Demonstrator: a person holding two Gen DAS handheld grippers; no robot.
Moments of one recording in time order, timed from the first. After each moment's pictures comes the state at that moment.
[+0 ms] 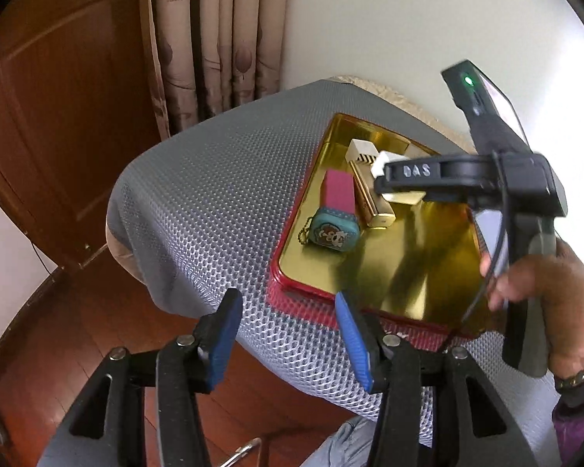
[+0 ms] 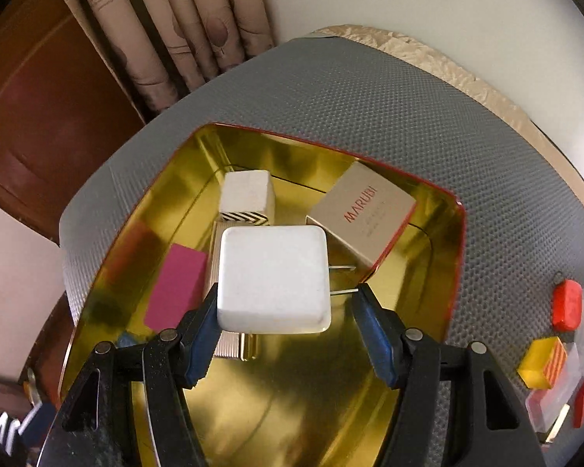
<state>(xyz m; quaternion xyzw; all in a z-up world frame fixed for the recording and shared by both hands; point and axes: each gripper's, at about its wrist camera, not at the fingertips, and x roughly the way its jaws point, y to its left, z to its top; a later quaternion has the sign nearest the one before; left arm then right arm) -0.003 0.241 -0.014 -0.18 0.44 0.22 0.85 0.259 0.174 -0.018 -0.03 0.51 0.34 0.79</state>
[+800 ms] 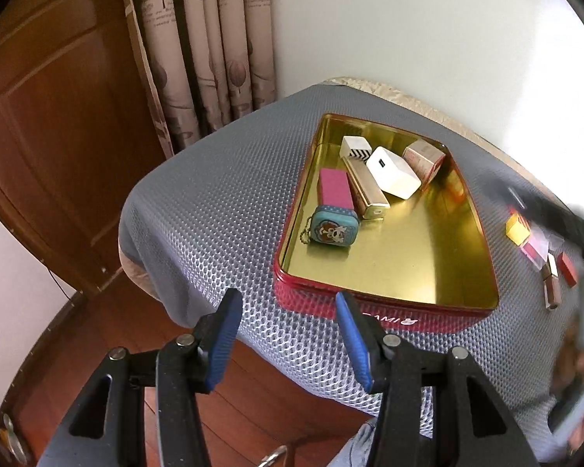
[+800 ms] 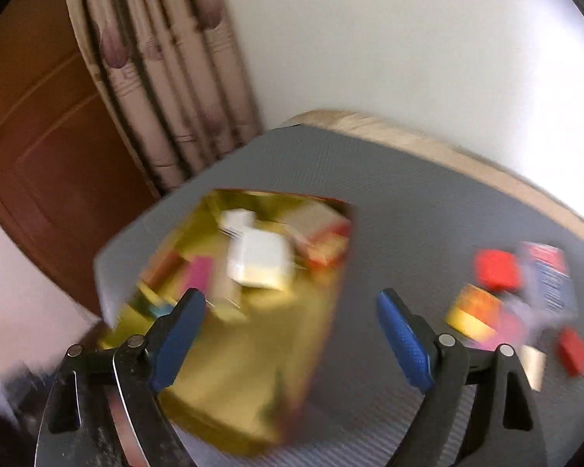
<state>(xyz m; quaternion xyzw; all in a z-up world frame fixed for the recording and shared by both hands) 0.000 0.229 -0.009 -0.11 0.44 0.23 0.86 0.193 0.037 0.012 0.05 0.37 0.31 0.88</state>
